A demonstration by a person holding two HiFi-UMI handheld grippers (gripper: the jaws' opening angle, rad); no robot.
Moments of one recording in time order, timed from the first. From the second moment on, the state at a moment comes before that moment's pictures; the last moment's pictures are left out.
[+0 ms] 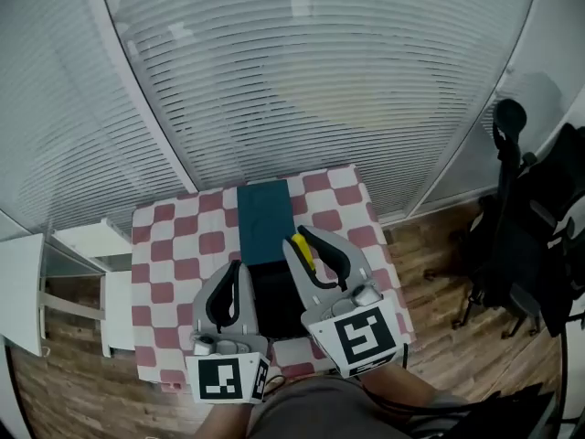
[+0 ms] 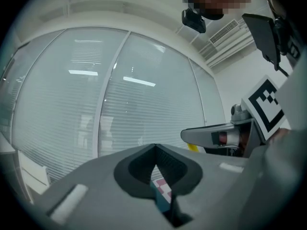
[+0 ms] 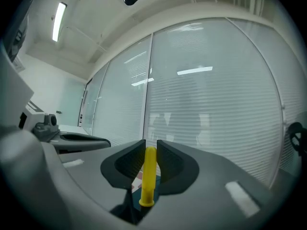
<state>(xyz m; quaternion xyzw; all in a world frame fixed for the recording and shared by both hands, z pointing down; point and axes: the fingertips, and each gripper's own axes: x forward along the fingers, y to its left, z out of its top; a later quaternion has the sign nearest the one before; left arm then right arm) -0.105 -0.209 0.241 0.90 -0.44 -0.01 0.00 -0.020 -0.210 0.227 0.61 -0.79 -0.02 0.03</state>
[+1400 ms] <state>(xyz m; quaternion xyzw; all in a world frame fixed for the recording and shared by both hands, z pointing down) -0.018 -0.211 0.334 0.92 -0.37 0.11 0.05 0.110 -0.165 0.500 0.68 -0.68 0.22 0.18</state>
